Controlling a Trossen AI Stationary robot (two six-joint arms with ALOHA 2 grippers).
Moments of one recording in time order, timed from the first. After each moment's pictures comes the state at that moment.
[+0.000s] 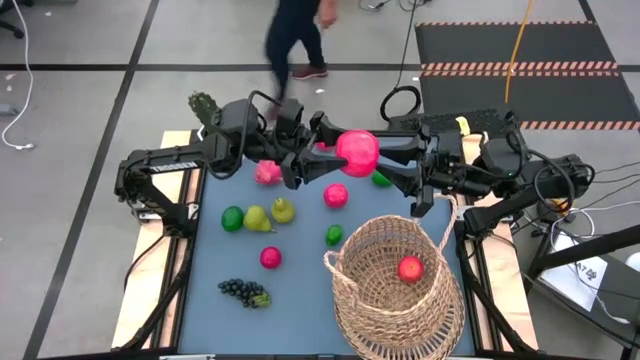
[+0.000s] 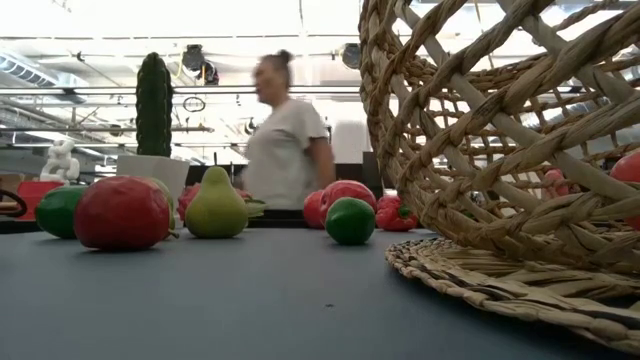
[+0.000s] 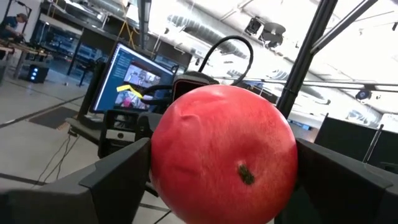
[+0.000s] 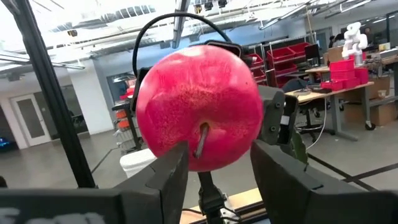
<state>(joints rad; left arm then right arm) 0.10 1.58 1.73 0.19 0.32 -0.47 0.24 1.13 1.39 -0.08 0.41 0.18</state>
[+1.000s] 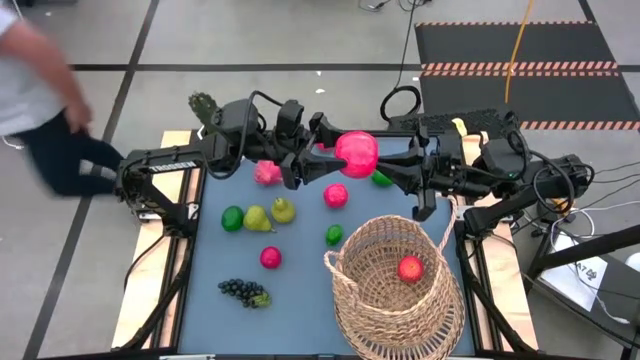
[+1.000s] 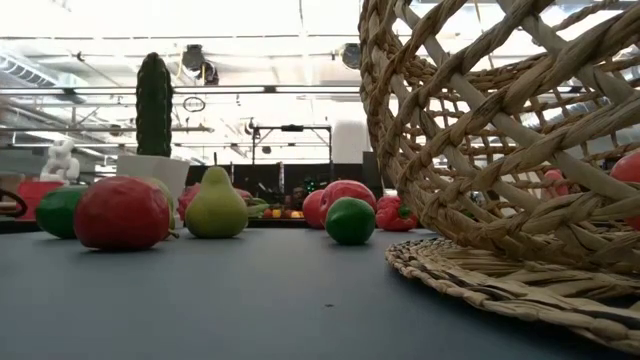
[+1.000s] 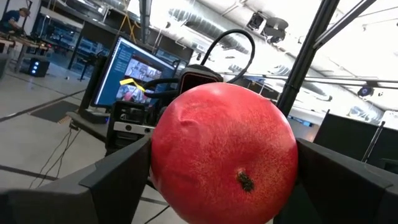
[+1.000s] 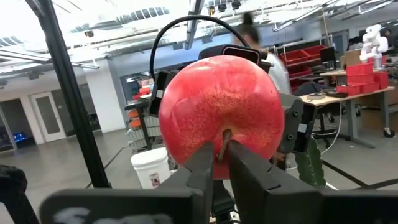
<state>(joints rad) 0.10 1.58 1.73 0.15 0.32 -0.48 0.24 1.13 1.39 -0.05 0.36 0.16</state>
